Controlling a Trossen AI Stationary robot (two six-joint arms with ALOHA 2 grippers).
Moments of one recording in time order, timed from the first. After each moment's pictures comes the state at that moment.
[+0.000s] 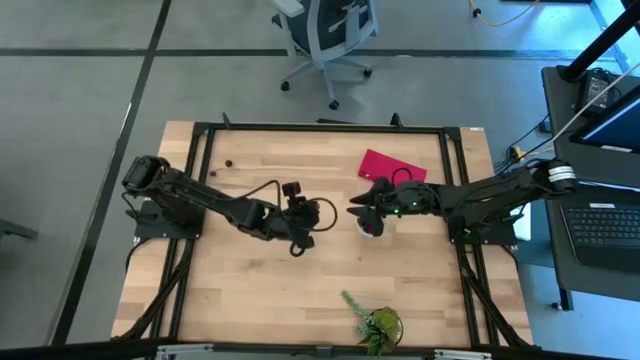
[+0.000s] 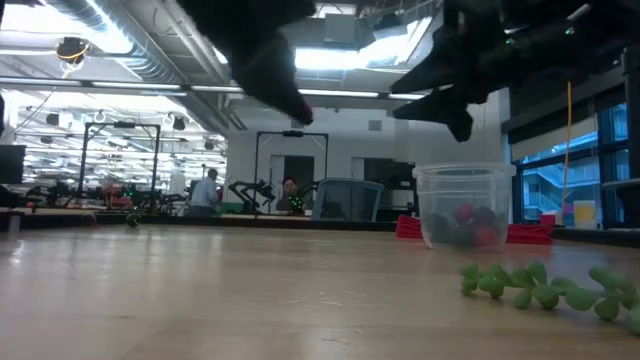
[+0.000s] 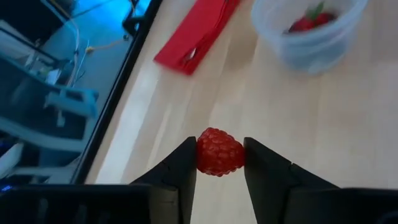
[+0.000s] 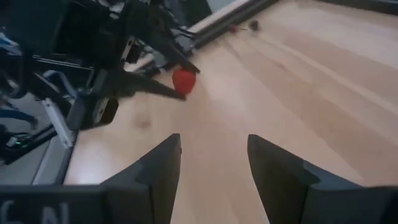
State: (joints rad) left arm -0.23 1.64 1.11 -0.34 -0.74 -0.07; right arm 0.04 1.23 0.50 0.40 0.13 0.54
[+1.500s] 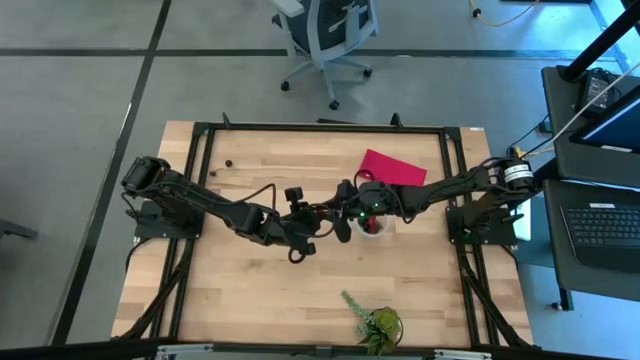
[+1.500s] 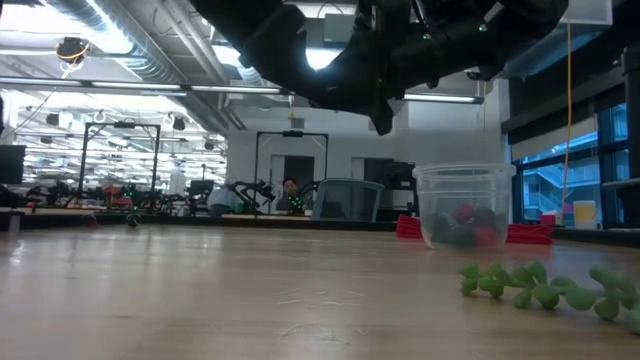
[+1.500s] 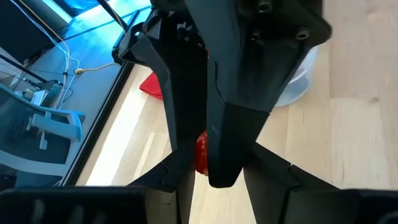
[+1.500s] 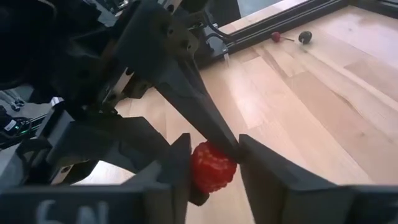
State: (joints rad) left arm -0.28 1.64 1.11 -0.21 -0.74 -0.04; right arm 0.05 1.63 0.84 0.49 0.04 0.41
